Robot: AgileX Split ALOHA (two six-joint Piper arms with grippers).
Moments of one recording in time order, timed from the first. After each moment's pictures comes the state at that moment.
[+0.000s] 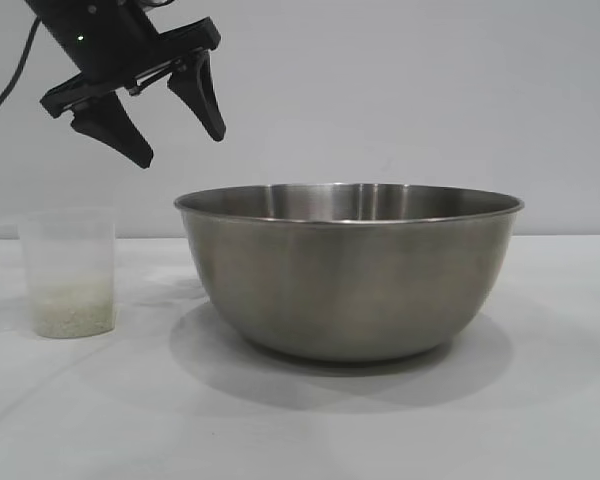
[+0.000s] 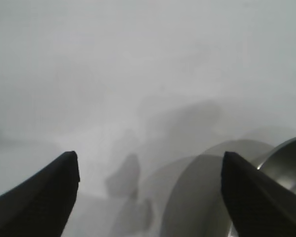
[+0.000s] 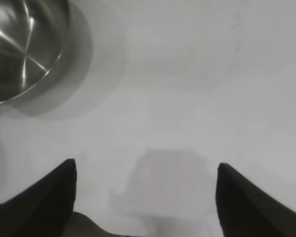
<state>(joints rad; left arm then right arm) -0.29 1.90 -1.31 -0.71 0.40 0.47 0.01 0.26 -0.53 0.14 1.14 -0.15</state>
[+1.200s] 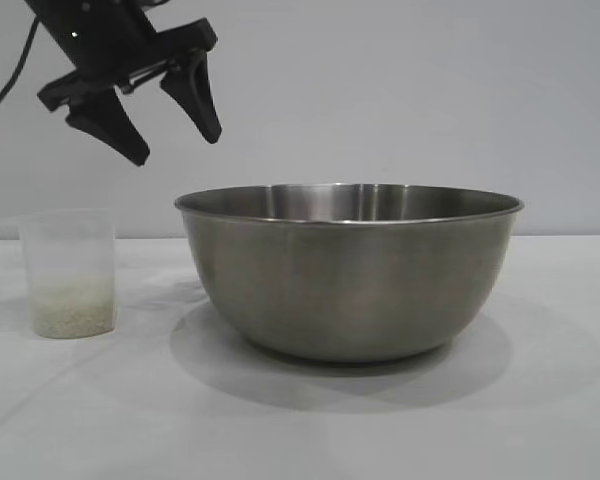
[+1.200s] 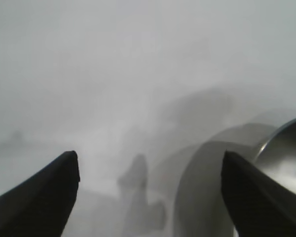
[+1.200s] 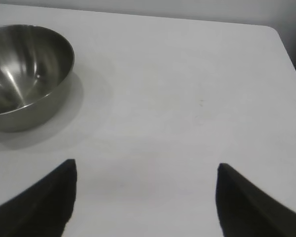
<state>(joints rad) -0.29 1.69 -1.31 -0.32 0.56 0.34 0.01 -0.02 -0.49 0.11 1.14 -0.15</state>
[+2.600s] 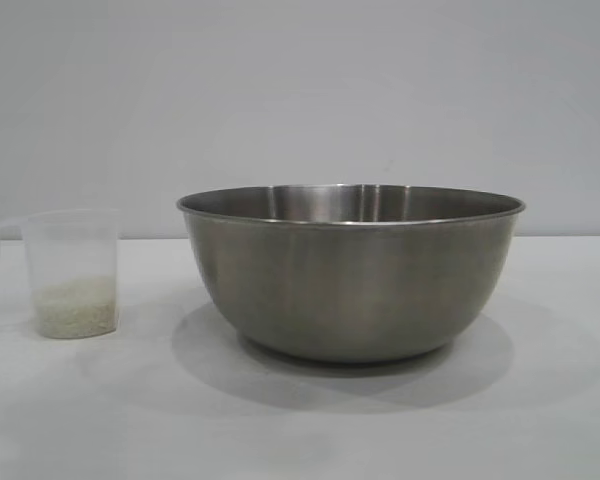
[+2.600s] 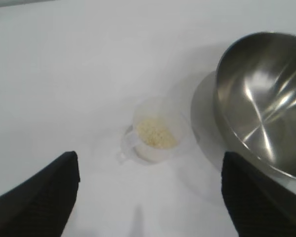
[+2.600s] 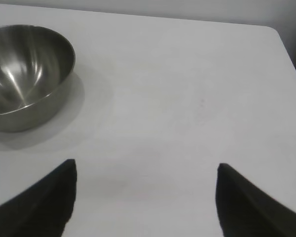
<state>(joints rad) -0.29 0.87 -0.31 -0.19 -0.02 0.02 0.01 -0.02 -0.49 0.11 1.14 -0.15</state>
